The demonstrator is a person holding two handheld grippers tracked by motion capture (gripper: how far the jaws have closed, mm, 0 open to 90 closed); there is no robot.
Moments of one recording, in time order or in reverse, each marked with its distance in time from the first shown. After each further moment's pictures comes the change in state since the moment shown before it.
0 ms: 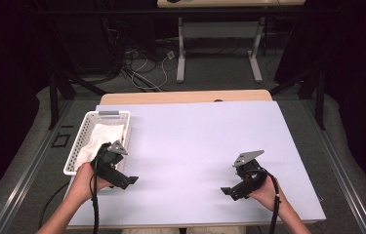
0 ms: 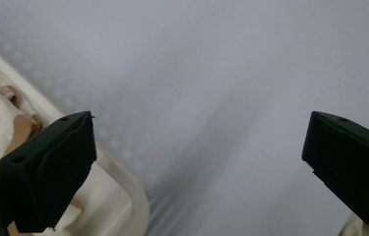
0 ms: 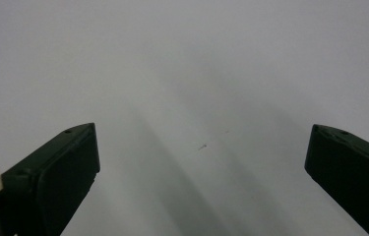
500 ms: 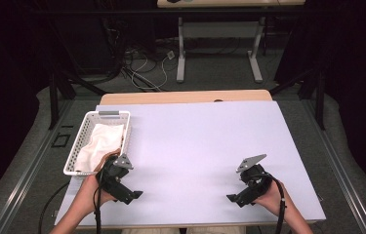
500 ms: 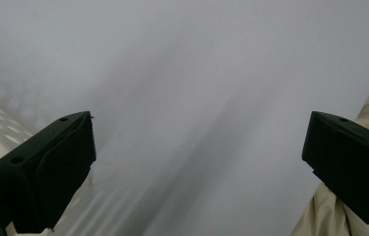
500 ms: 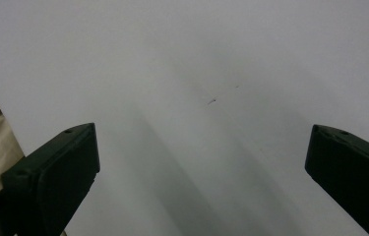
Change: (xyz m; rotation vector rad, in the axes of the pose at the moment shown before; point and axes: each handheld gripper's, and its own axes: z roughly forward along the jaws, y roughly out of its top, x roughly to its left) left arm -0.028 -0.016 0.010 0.028 -0.064 0.046; right arm 0.003 -0.013 -0.008 0.081 0.021 -0.011
